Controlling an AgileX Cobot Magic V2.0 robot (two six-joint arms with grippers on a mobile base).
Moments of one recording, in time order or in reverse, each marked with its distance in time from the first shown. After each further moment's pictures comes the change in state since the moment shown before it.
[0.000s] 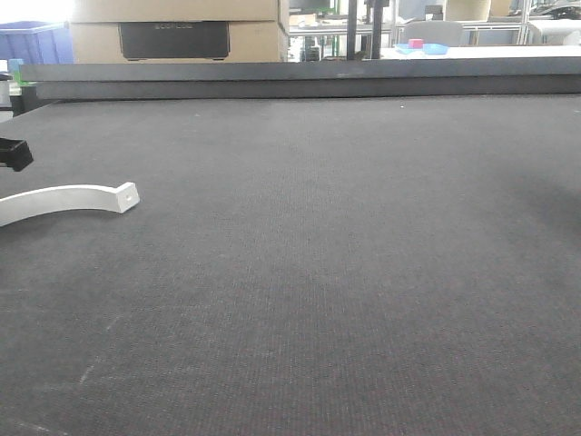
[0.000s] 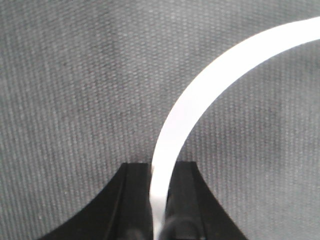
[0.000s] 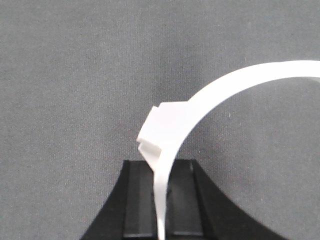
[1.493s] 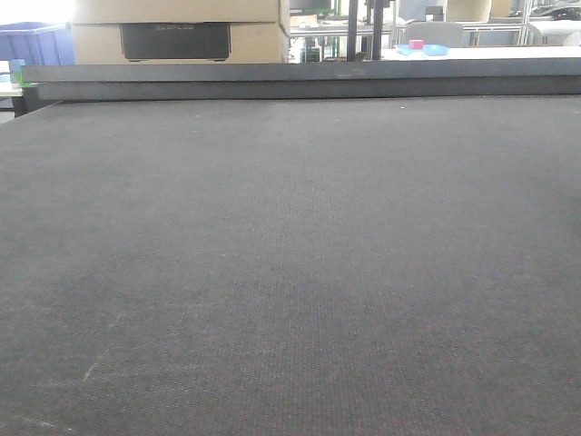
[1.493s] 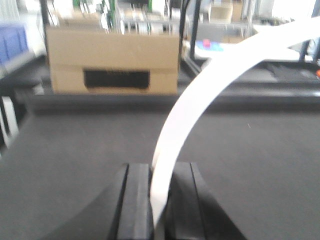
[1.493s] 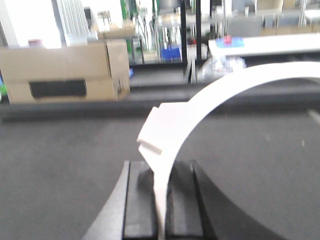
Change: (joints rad) left arm -0.075 -1.193 0.417 -0.195 -0.562 0.072; right arm 0.000 -0.782 0.343 -0.009 -0.461 0.000
